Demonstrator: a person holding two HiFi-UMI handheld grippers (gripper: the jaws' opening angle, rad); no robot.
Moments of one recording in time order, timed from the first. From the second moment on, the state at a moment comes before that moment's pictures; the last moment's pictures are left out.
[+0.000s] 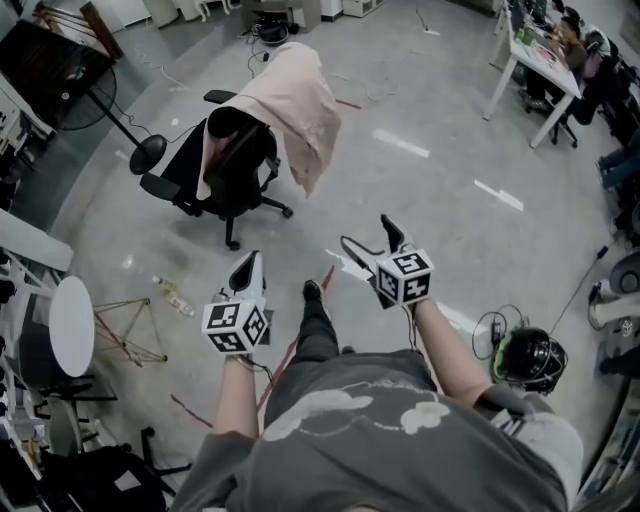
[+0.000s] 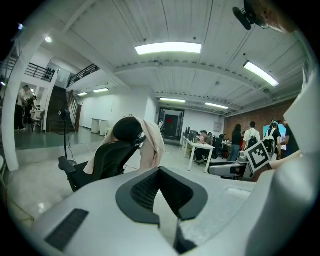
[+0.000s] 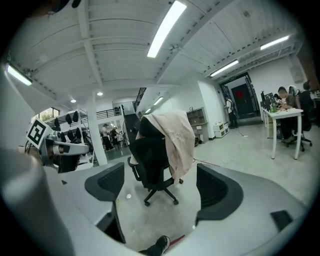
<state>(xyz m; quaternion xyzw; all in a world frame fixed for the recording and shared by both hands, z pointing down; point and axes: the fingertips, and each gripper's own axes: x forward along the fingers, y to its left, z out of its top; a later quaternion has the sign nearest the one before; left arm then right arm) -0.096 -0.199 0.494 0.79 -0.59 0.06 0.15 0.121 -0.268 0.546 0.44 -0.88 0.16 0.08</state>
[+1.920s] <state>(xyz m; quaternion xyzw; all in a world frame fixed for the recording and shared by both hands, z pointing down) -0.250 -0.517 0.495 0.76 -0.64 0.04 0.14 -0.023 -0.627 0.512 0.38 -0.91 0.05 0.15</state>
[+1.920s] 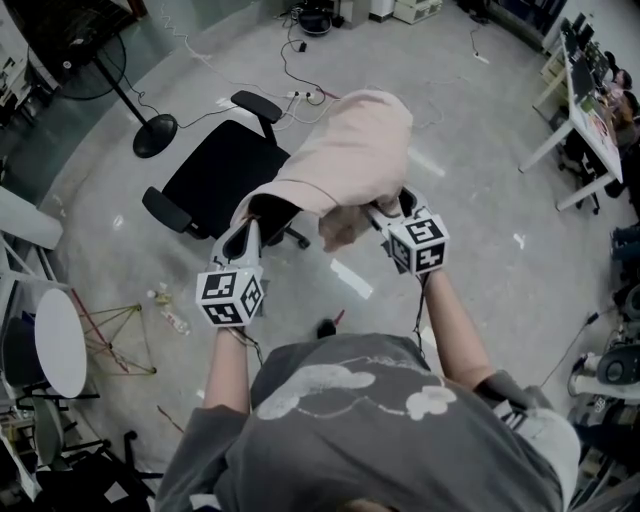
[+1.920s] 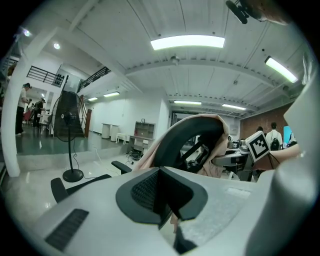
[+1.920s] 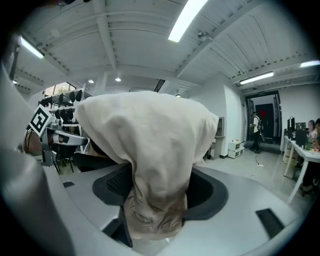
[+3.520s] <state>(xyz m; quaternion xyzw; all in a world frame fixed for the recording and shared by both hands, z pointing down) -0.148 -0.336 0.467 0.79 -0.61 0.04 0.11 0.063 -0.397 0.486 0.39 -0.90 0.06 0.16</state>
